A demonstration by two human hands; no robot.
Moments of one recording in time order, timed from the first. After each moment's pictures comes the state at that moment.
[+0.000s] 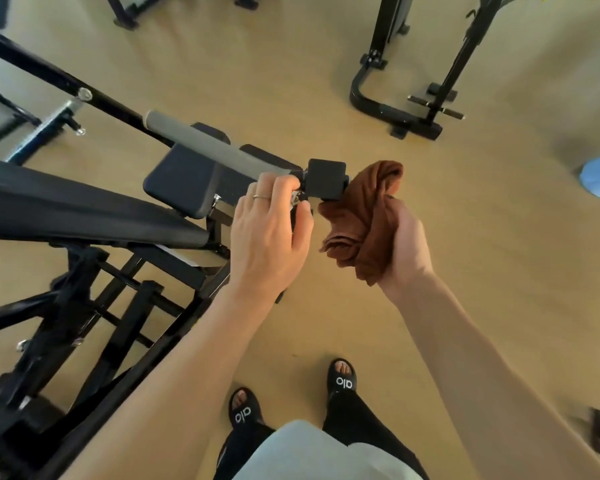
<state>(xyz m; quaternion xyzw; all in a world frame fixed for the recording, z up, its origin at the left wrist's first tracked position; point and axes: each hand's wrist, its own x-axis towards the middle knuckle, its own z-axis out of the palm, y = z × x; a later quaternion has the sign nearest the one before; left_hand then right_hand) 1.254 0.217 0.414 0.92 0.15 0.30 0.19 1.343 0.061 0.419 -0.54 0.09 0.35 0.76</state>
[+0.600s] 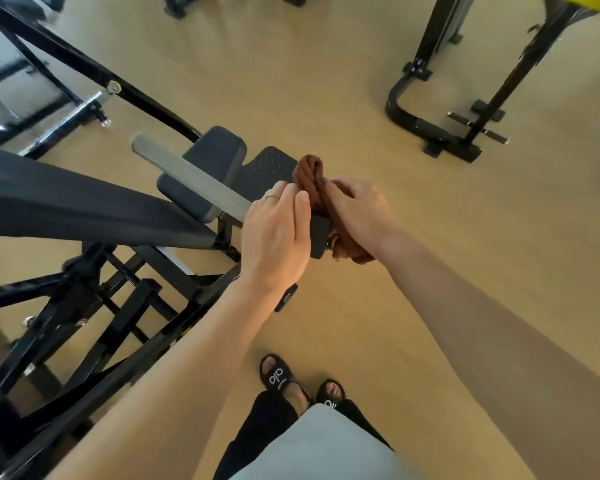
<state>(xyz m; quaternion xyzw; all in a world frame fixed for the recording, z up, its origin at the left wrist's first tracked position) 1.342 0.219 0.410 0.91 0.25 0.23 0.25 1.460 0.125 0.431 -0.80 -0.24 0.31 0.46</state>
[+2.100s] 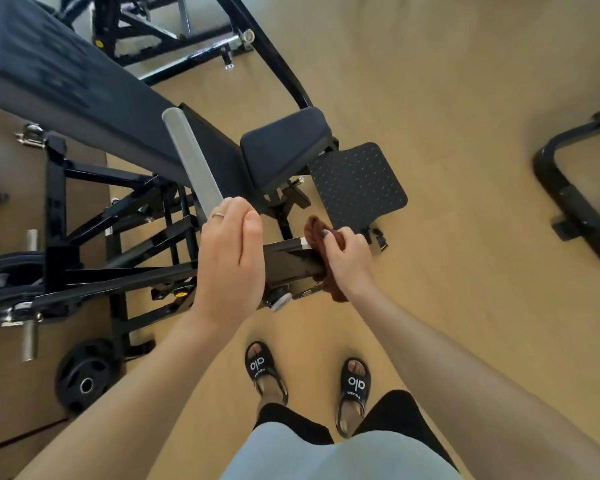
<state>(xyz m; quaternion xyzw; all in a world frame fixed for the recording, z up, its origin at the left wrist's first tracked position) 1.387 0.184 0.432 0.72 0.55 0.32 0.26 1.547 0.171 0.310 -0.75 -0.36 0.45 0.33</state>
